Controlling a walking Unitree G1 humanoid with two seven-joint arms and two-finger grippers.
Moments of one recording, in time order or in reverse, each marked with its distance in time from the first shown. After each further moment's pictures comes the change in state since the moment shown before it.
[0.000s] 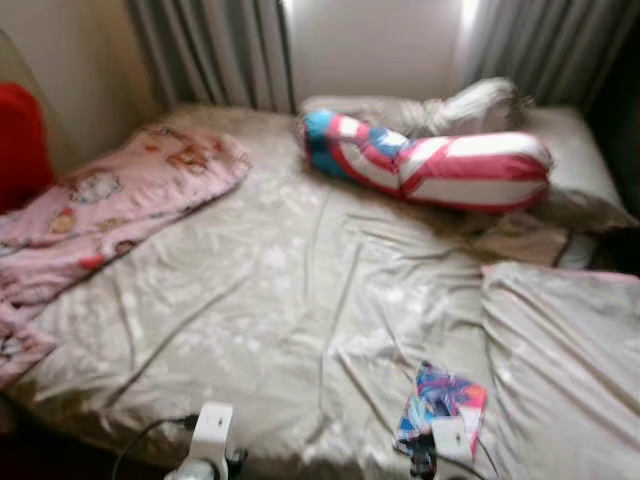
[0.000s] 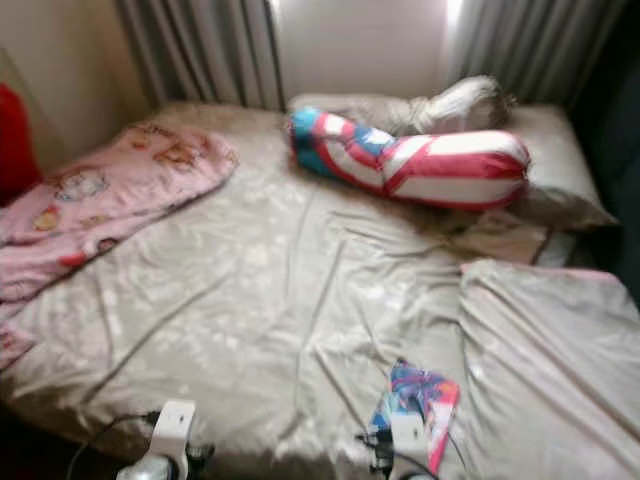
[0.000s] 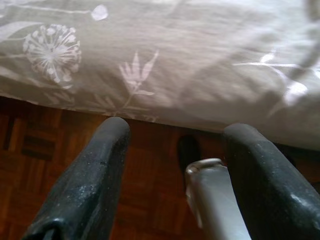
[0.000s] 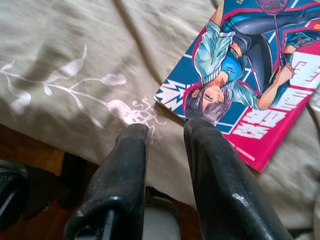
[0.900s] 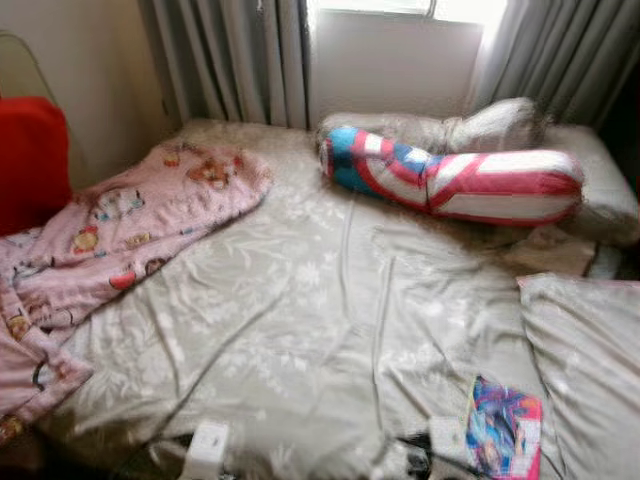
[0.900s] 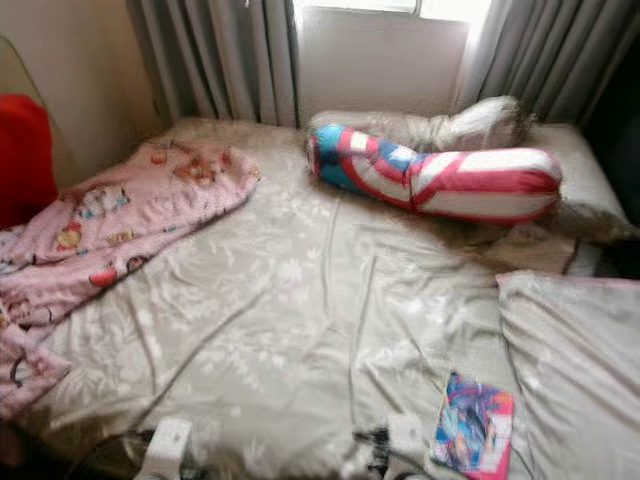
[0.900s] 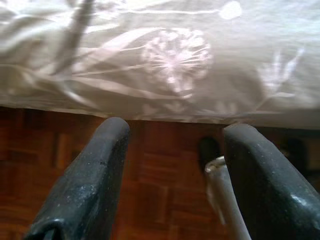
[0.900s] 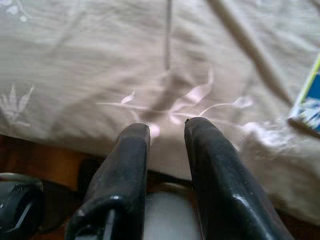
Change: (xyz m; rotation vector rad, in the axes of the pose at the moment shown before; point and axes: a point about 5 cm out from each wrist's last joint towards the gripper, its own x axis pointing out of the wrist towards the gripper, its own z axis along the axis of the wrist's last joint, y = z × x) left arm -0.005 0.011 -0.017 0.038 0.031 0.028; right arm 0.002 0.009 0.003 0.037 -0.004 0.010
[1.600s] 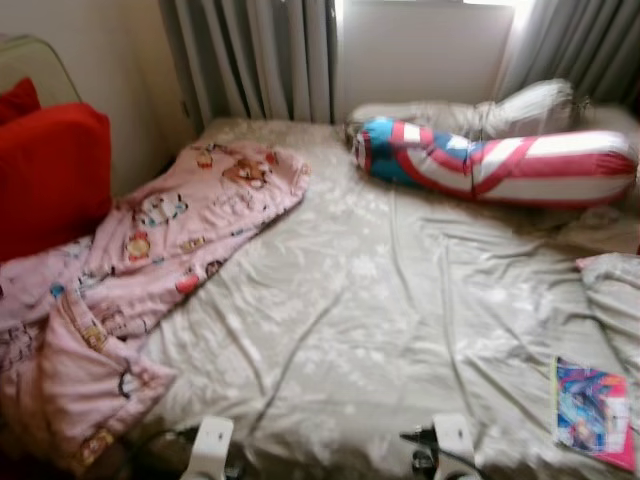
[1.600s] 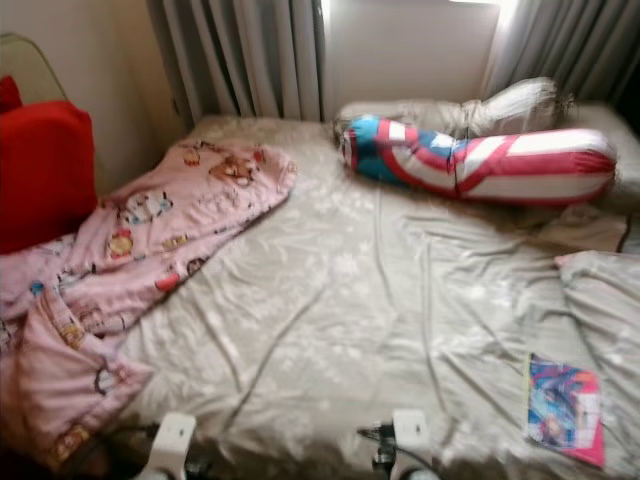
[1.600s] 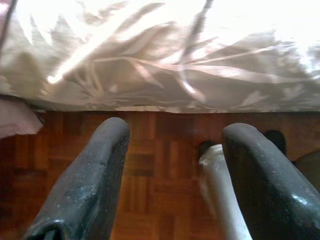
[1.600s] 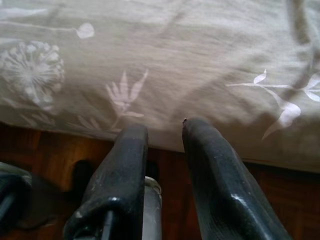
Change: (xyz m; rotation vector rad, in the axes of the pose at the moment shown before) left arm 0.001 -0.015 0.001 -0.011 -0.004 -0.032; right arm -0.003 -0.015 -0.006 -0.017 0.023 -0.031
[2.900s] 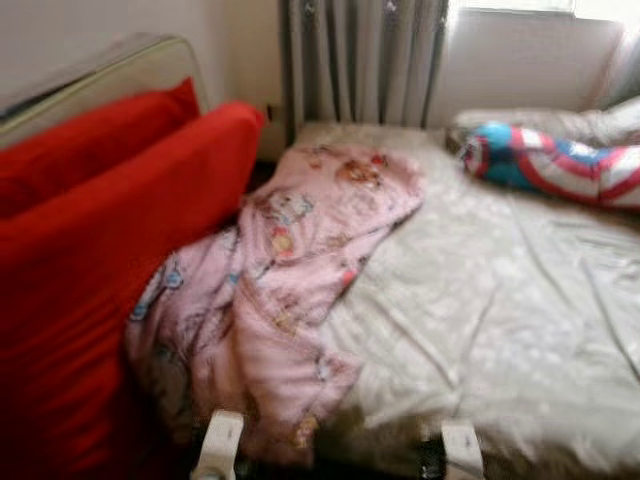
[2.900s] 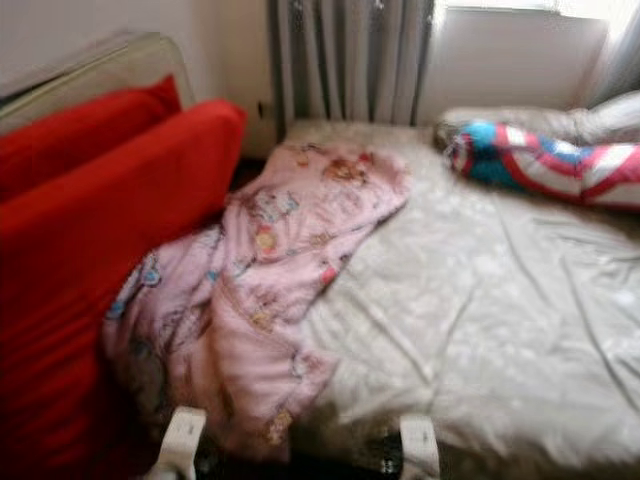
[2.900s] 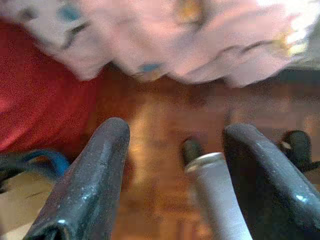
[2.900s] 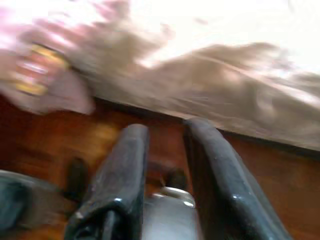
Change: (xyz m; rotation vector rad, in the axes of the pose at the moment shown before) left arm -0.002 0.011 -0.006 0.006 0.004 0.025; right arm 0.003 0.021 0.007 0.001 -0.021 0.057
